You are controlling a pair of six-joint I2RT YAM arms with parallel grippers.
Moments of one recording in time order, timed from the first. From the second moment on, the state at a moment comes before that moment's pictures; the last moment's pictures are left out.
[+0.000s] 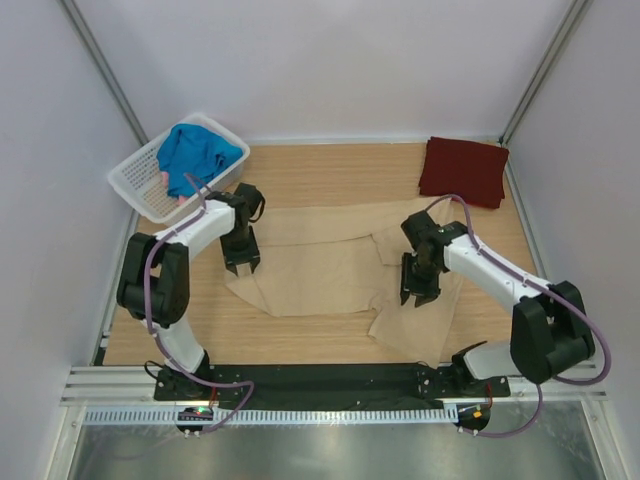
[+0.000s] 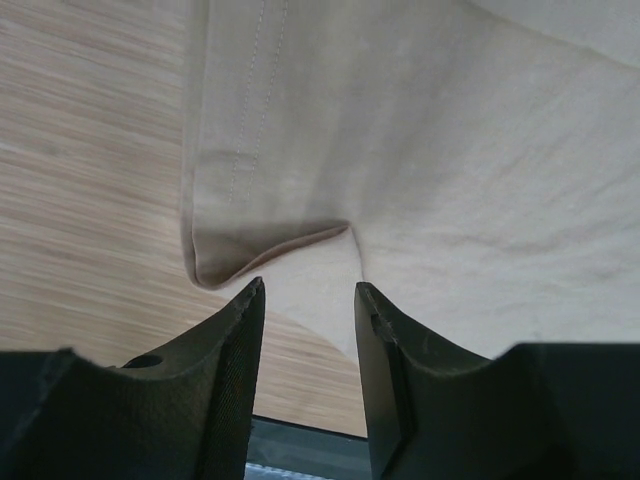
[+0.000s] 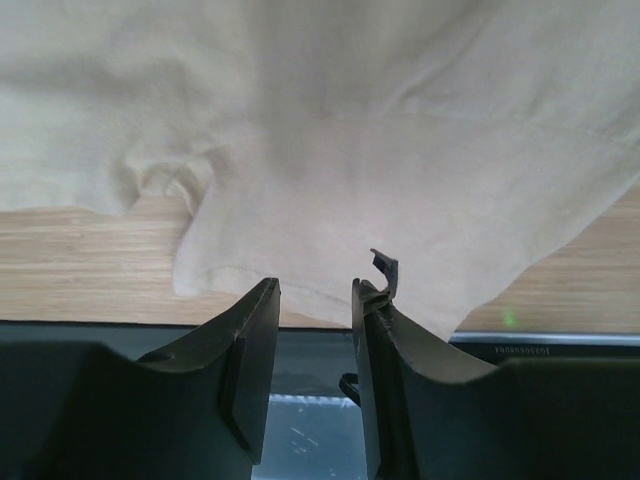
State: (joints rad) left arm -0.32 1.74 1.21 -0.97 -0.15 -0.60; right arm 0.41 1.34 0.87 -0.98 -0.06 0.56
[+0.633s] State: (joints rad) left arm -0.35 1.86 1.21 -0.89 -0.17 -0.66; right arm 0.51 2.15 1.66 -0.86 -0.02 0.48
